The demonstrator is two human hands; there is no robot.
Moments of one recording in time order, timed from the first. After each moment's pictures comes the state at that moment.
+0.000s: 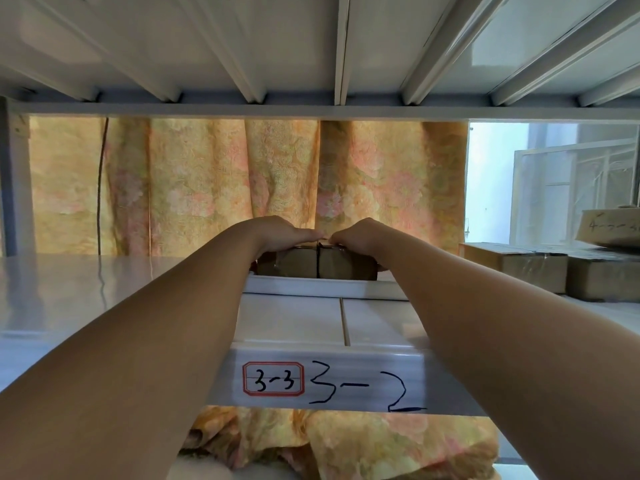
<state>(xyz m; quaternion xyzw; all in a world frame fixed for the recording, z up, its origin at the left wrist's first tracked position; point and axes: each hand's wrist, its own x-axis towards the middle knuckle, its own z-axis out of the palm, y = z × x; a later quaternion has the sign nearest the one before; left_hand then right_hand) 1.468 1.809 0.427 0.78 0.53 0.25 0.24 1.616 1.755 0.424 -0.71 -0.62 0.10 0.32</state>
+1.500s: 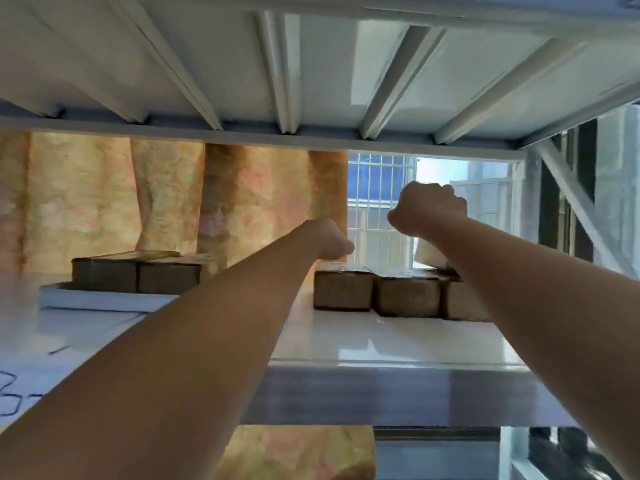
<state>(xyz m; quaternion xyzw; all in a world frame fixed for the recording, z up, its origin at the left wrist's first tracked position) 1.751 1.690 0.450 0.84 0.47 0.26 0.05 1.877 1.618 0.477 -0.80 -0.46 -0.27 0.28</state>
